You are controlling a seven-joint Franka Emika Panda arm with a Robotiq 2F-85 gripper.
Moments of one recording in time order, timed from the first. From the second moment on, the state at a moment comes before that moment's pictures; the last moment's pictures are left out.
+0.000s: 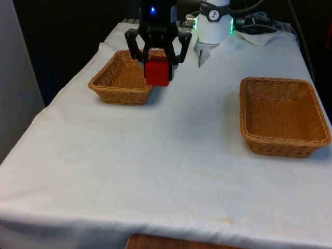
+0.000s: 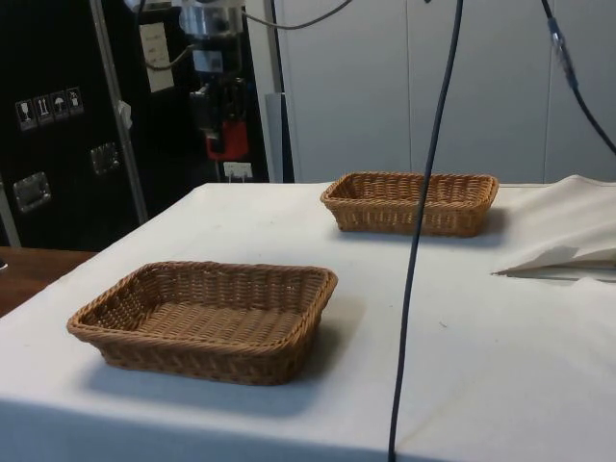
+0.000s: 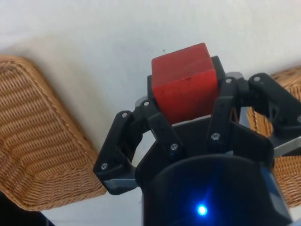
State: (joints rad) arm 0.31 0.50 -0.54 -1.71 0.28 2.22 -0.27
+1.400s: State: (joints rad) arm 0.31 0.32 -0.63 -2.05 0.15 2.38 -0.37
